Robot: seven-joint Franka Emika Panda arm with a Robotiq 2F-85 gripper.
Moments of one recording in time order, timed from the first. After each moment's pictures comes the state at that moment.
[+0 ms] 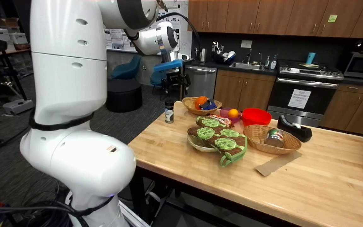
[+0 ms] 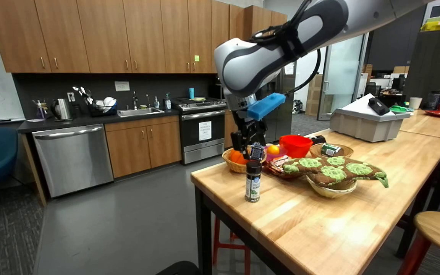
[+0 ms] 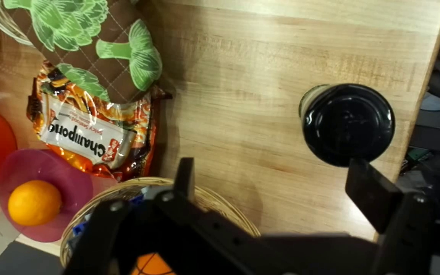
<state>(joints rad) 0.19 0.22 0.15 -1.79 -0.32 1.85 0.14</state>
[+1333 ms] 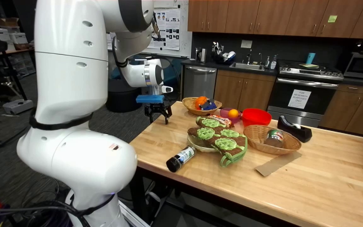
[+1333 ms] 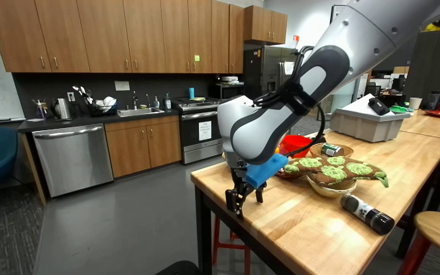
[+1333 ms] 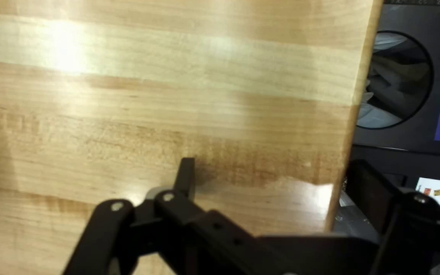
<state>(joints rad) 0.25 0.26 0.17 -2.15 -0.22 2.26 0.31</state>
